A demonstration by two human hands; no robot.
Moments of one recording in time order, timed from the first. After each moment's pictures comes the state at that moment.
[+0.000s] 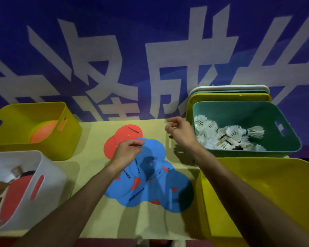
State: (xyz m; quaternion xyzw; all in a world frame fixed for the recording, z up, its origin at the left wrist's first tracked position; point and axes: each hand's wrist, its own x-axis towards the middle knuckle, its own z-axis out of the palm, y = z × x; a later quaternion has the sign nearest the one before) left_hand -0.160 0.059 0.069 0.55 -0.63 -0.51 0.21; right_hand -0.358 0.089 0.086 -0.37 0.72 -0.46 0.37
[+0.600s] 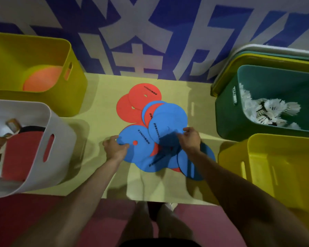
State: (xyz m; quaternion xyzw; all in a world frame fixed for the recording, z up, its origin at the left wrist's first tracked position) left_hand -0.025 0.049 -0.079 0.75 -0.45 -0.45 0.16; right_hand -0.258 0.100 -0.068 -0.23 0.86 -0.30 0.35
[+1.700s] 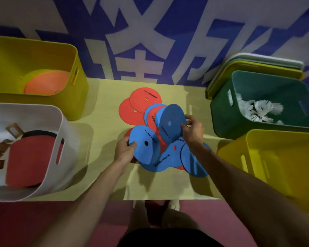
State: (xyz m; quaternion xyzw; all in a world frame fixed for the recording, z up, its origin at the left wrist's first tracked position) left_hand -0.014 0.055 -0.066 0.64 -0.46 -0.58 0.21; right_hand -0.223 0.093 -0.011 -0.27 0.83 -0.40 0.27
